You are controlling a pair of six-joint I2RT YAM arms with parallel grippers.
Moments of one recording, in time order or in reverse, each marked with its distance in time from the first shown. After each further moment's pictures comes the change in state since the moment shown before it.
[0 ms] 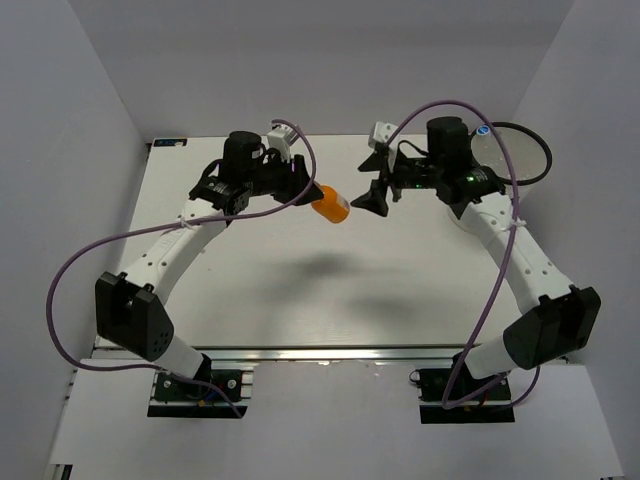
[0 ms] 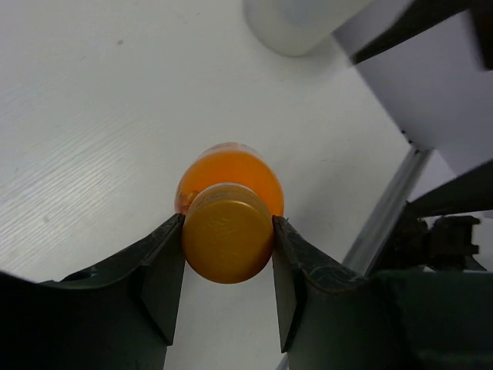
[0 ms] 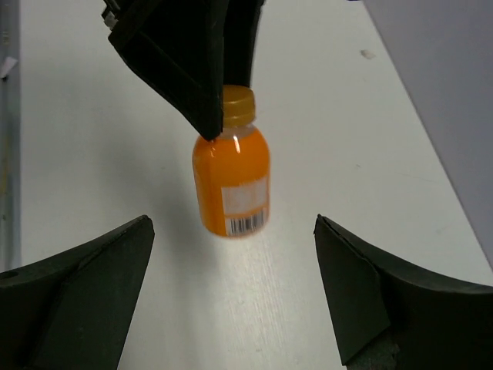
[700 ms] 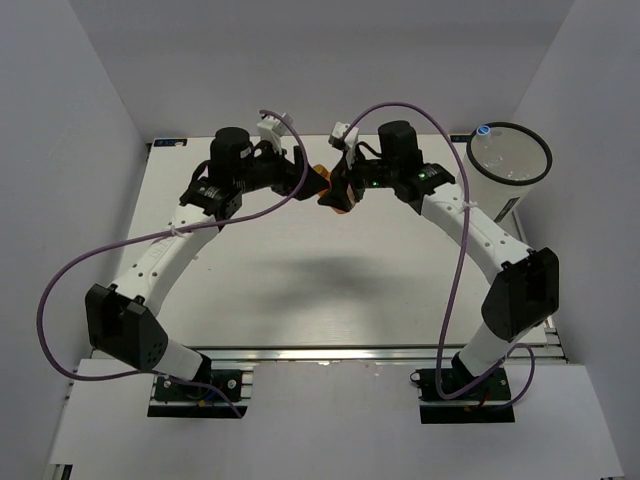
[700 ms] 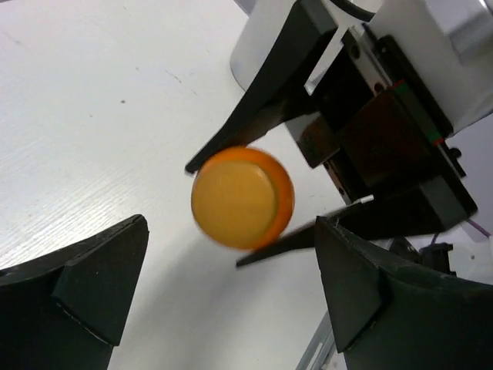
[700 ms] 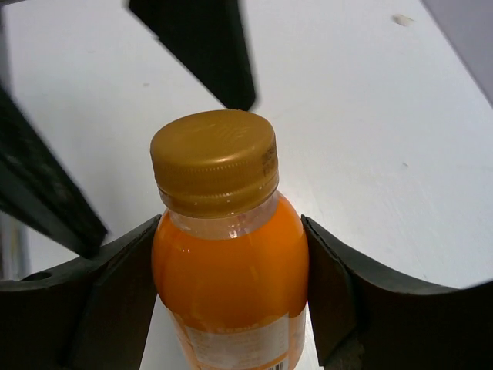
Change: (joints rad) left arm -0.014 -0.084 -0.027 0.165 0.070 -0.051; right arm 0.170 0.222 0.044 0.163 0.125 0.229
